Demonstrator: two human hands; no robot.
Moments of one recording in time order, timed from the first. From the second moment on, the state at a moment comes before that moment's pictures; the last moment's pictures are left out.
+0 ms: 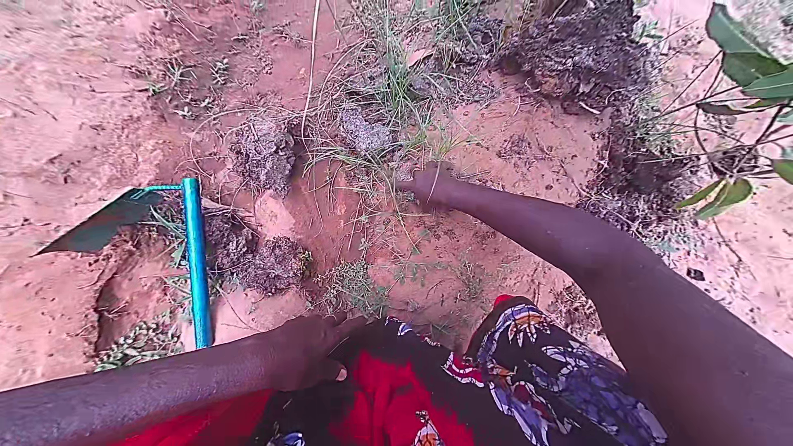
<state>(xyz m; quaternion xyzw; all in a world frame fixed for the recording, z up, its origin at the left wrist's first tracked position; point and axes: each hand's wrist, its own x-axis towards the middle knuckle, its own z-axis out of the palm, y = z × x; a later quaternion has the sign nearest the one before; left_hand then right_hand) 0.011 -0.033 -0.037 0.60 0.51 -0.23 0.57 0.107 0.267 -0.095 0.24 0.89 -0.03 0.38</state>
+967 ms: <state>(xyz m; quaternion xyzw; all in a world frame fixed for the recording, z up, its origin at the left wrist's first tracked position) -0.013 -0.033 -0.069 0.57 0.51 -0.24 0.60 0.303 0.431 -0.045 0.45 0.89 0.00 0.05</state>
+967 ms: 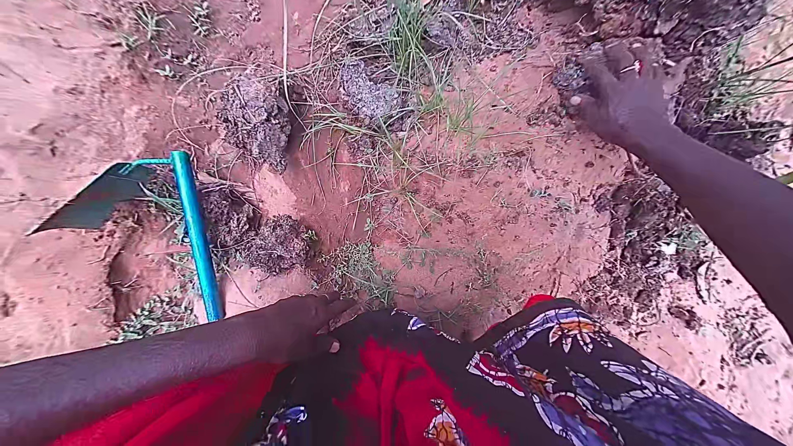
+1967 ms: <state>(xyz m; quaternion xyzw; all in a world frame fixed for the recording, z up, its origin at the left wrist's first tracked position) -0.031 -0.078 -0.068 0.55 0.53 -0.24 0.60 0.229 0.281 -0.093 0.33 0.93 -0.11 0.12</state>
